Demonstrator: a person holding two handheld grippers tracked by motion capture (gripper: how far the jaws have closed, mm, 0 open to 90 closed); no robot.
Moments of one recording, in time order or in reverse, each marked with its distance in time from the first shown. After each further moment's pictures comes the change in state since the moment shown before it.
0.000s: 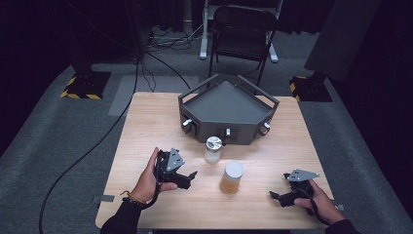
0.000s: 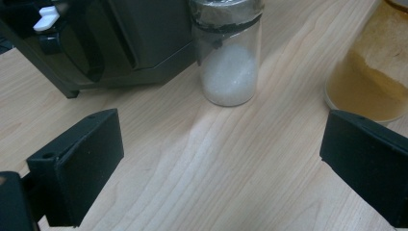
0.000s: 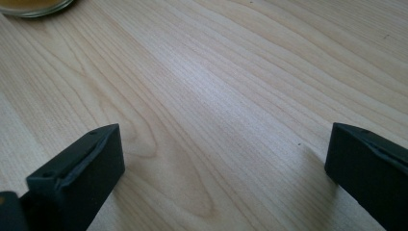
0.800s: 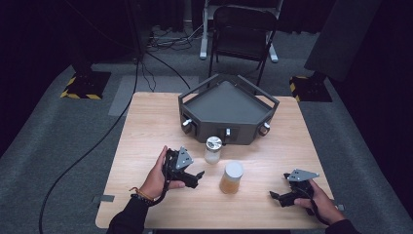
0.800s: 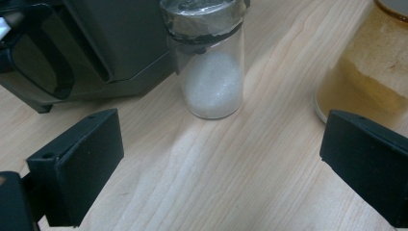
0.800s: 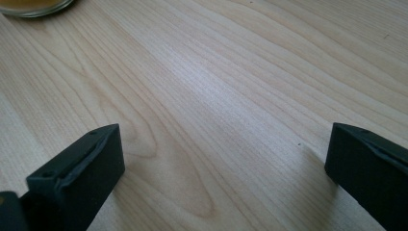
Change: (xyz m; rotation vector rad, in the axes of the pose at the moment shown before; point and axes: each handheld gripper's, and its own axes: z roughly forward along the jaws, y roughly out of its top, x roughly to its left) left arm -0.004 0.013 0.022 0.018 -0.037 0.024; right arm 0.000 0.000 0.000 0.000 0.000 0.000
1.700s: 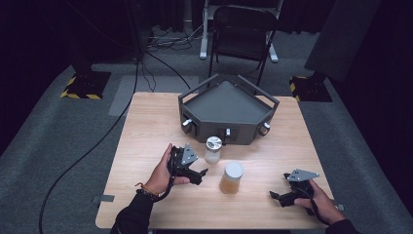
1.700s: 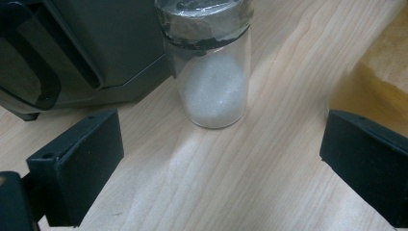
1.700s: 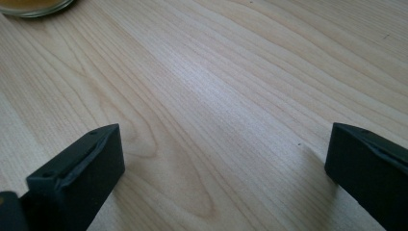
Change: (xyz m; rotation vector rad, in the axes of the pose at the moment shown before) left arm 0.005 0.008 0.019 0.017 -0.006 0.000; right arm 0.000 0.000 0.000 0.000 0.000 0.000
